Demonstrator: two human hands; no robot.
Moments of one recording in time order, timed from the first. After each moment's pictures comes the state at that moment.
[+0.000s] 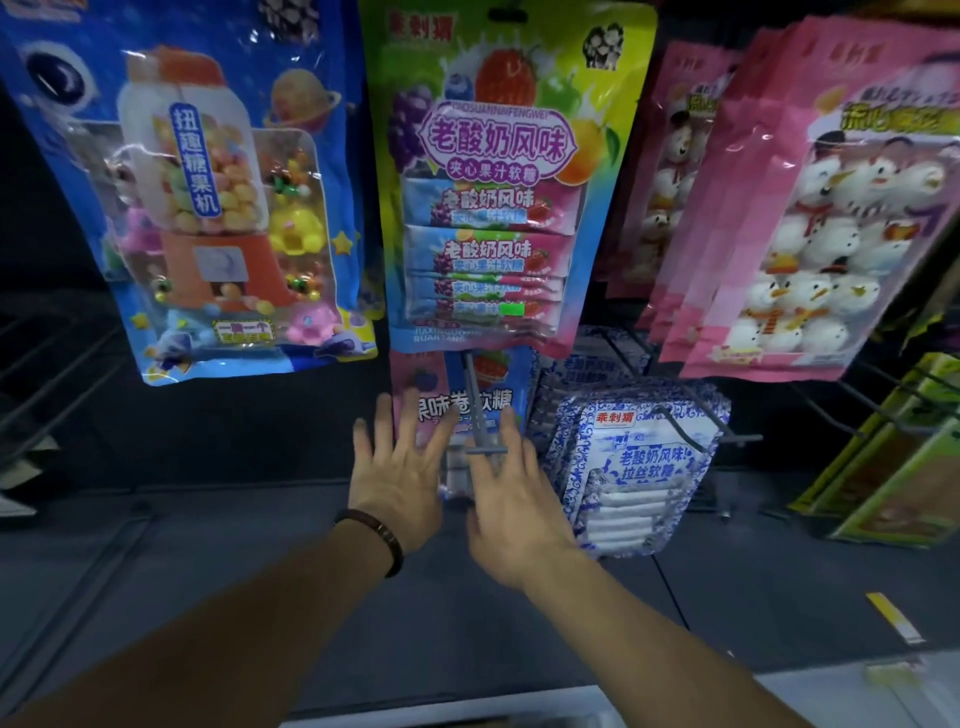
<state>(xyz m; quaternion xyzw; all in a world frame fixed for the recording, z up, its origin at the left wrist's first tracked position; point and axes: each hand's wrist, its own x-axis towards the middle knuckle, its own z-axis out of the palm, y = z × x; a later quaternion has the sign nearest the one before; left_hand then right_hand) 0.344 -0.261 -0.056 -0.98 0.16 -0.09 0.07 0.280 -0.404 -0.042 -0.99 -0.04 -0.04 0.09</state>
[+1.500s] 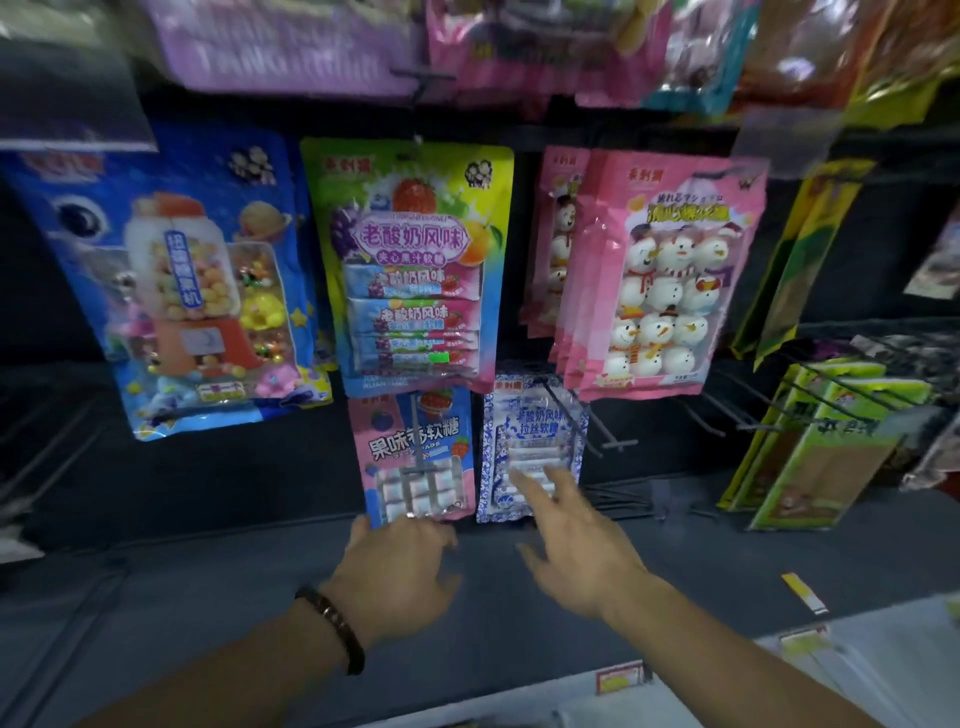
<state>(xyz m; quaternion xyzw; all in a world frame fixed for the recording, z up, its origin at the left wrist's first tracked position) 0.226 -0.275 0.032 -0.96 0.26 0.10 -0.06 0.181 -0.495 0.016 -0.99 0.02 0.01 0.10</state>
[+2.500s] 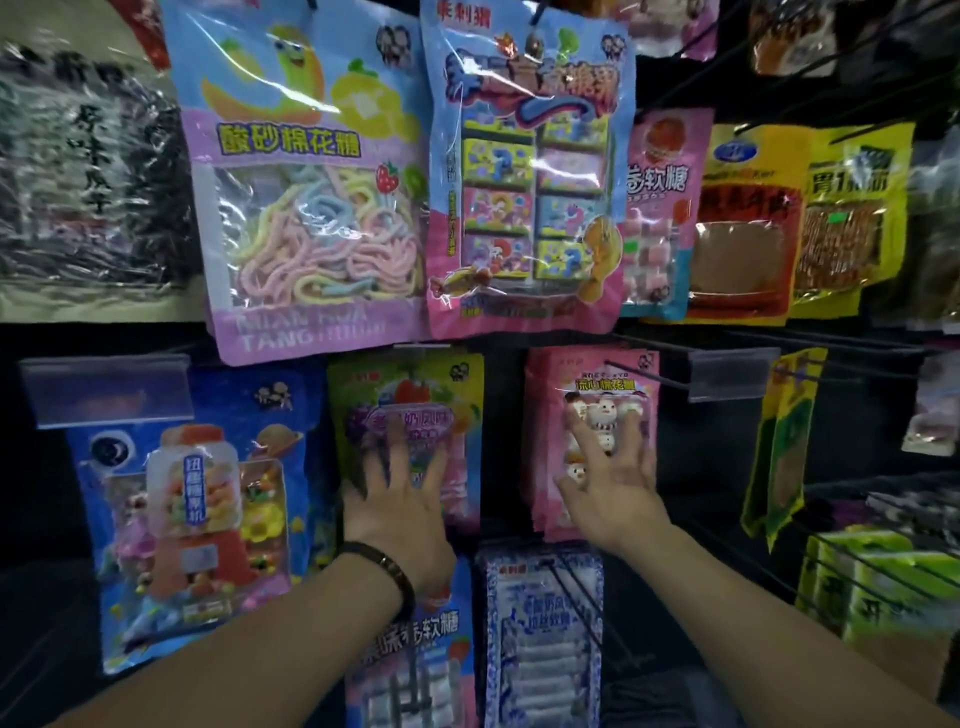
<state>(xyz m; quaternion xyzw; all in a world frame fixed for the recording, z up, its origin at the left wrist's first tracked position) 0.334 -0.327 0.195 -0.98 0.13 -0.12 0.06 0.301 -0.563 0.192 -0.94 0.14 -0.24 0.19</state>
